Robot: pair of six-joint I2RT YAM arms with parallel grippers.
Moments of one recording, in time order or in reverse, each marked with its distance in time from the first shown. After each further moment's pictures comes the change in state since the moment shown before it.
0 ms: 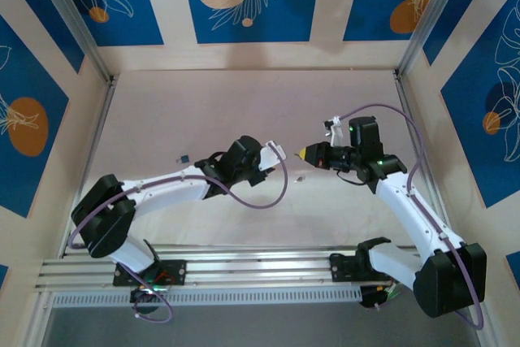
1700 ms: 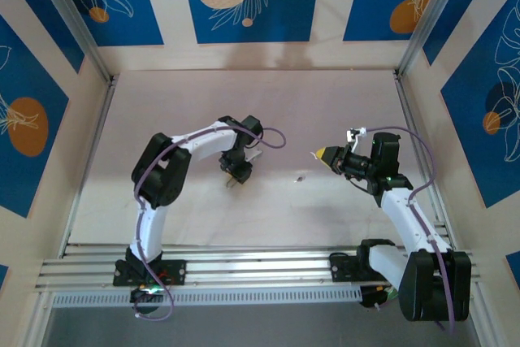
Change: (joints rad) left arm 0.248 0.540 0.553 -0.974 0.154 -0.324; right arm -0.276 -0.053 -0.273 0.351 -0.224 0.302
